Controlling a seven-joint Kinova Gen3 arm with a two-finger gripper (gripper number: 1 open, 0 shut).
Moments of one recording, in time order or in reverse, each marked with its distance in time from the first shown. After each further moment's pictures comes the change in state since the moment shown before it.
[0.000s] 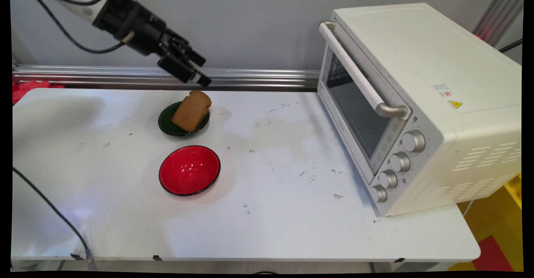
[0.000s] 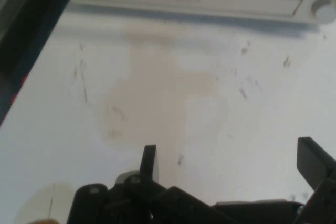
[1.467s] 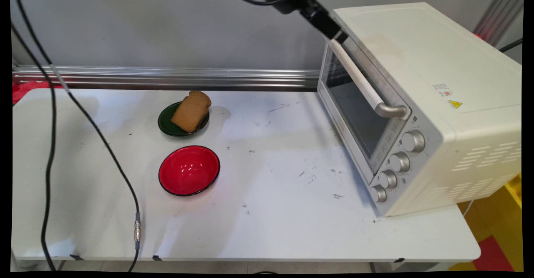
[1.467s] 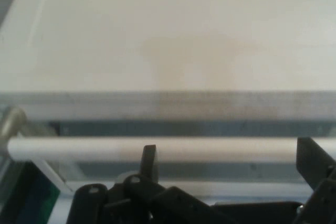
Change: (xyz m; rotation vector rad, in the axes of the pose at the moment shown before) arm 0.210 0.045 0.130 0.043 0.141 0.097
